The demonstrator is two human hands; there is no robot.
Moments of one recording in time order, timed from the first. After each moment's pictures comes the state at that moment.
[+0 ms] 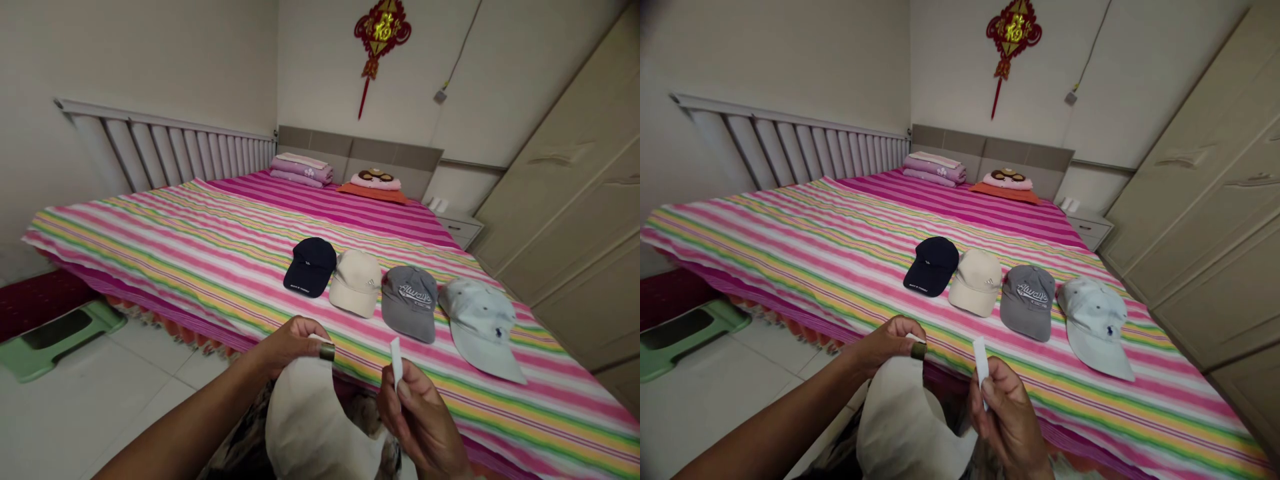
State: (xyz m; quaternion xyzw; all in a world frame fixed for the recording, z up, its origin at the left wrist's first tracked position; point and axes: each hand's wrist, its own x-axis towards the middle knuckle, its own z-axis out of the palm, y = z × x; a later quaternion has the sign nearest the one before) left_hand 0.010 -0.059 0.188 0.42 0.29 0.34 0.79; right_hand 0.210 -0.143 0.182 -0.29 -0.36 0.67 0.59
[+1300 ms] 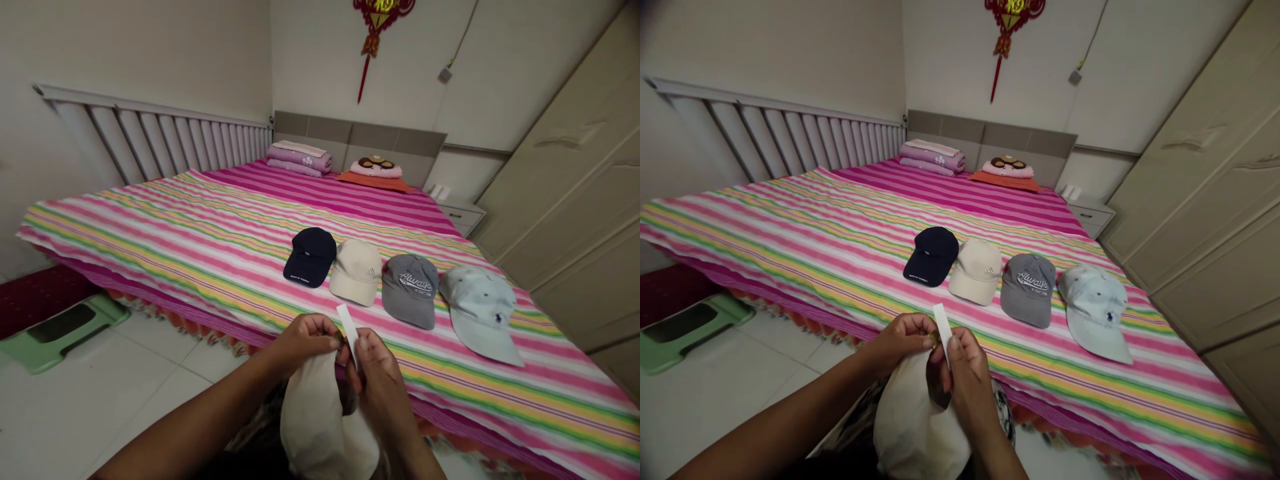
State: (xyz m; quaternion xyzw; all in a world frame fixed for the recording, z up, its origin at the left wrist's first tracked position) left_hand 0.028 -0.071 0.181 0.46 0.24 0.36 0.78; right_hand 0.163 -0.129 0.188 -0.42 -0.43 0.58 0.56
